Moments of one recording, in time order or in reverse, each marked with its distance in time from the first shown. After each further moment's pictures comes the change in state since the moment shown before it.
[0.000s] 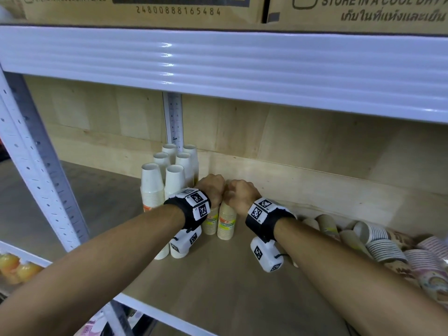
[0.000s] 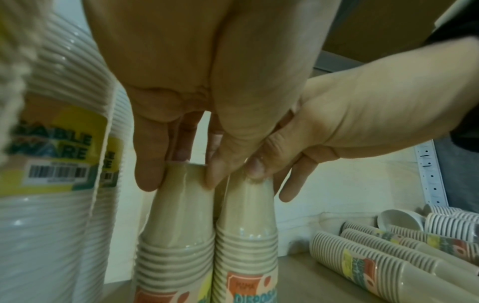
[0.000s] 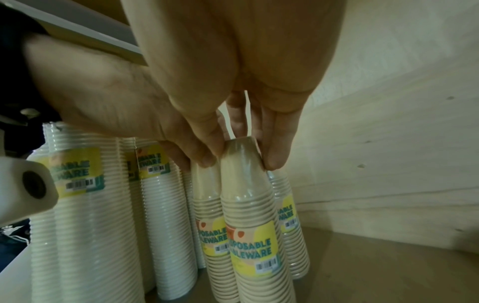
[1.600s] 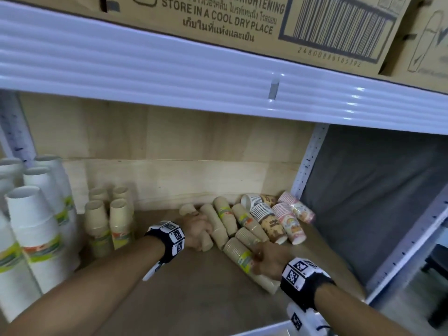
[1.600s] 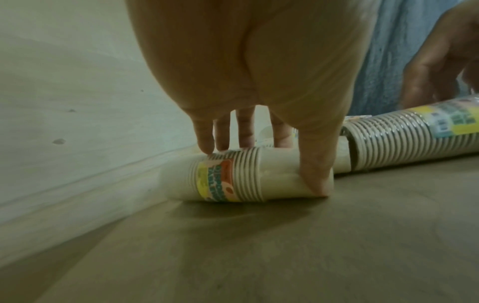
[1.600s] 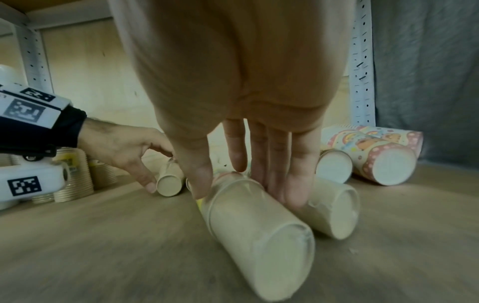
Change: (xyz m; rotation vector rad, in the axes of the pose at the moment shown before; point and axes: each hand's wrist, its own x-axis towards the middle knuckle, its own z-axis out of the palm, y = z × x) left_hand 0.020 0.147 0.143 -0.010 -0.326 0.914; right_hand -0.238 0.189 -0.058 -0.271 -0.165 0.655
